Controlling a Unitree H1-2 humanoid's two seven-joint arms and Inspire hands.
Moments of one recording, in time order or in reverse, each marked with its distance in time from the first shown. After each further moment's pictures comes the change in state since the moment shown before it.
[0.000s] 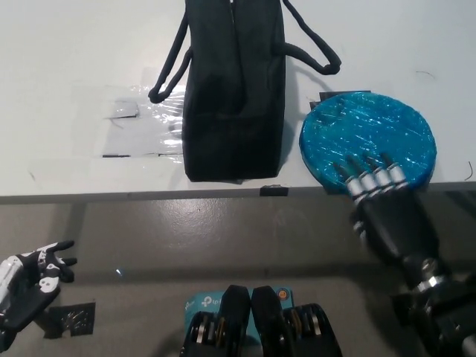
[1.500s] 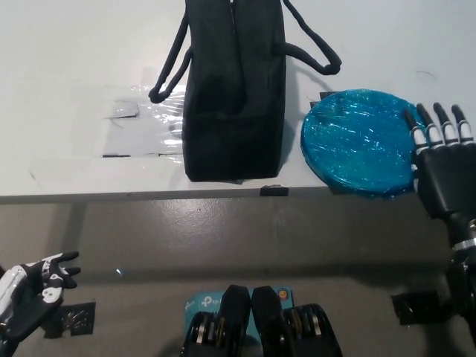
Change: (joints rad) left_arm 0.030 -0.001 0.001 0.001 -0.004 0.000 -0.028; right_arm -0.074 -0.071 -0.069 0.037 0.018 0.088 -0.062
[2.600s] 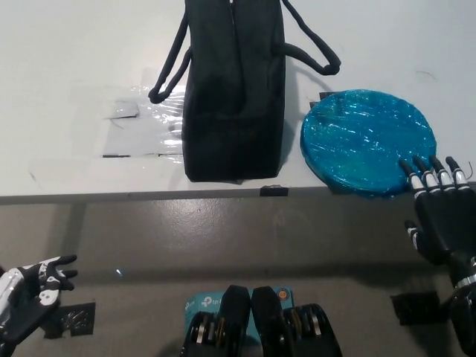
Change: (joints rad) left_arm 0.006 0.000 0.008 -0.002 -0.001 0.000 0.001; right_arm 0.129 0.030 -0.024 -0.043 -0.006 0.006 0.181
